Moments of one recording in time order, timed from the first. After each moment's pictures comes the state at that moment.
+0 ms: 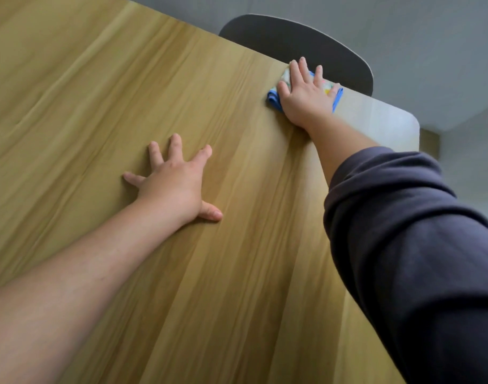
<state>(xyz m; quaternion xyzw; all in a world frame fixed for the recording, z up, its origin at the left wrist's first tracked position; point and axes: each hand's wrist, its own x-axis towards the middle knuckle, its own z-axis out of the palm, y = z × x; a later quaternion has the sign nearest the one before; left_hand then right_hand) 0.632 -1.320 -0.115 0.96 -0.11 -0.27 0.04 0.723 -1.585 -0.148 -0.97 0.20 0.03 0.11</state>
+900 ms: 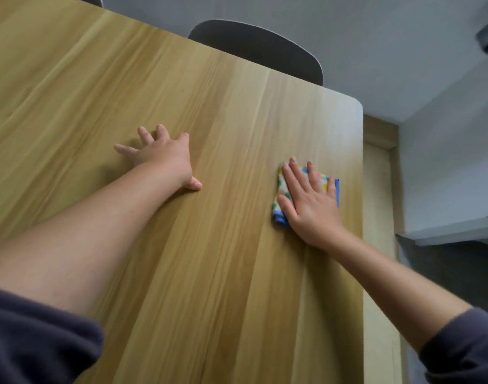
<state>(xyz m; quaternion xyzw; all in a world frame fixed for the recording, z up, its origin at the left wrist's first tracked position) 0.615 -1.336 -0.091 0.96 -0.12 -0.26 -0.04 0.446 -1.545 -0.137 -0.98 0.13 0.10 0.06</state>
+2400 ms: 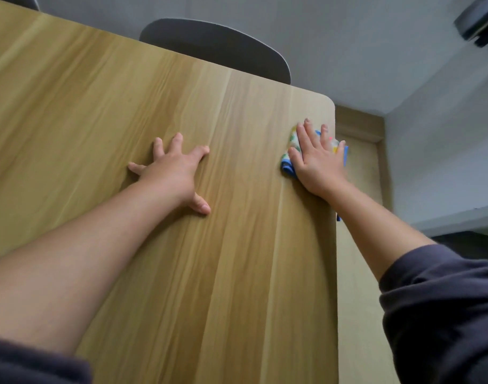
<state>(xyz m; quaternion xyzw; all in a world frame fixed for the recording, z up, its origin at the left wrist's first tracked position) 0.599 -1.414 -0.102 0.94 -0.20 -0.29 0.03 0.509 -1.667 -0.142 -0.97 0.23 0.06 0.07</state>
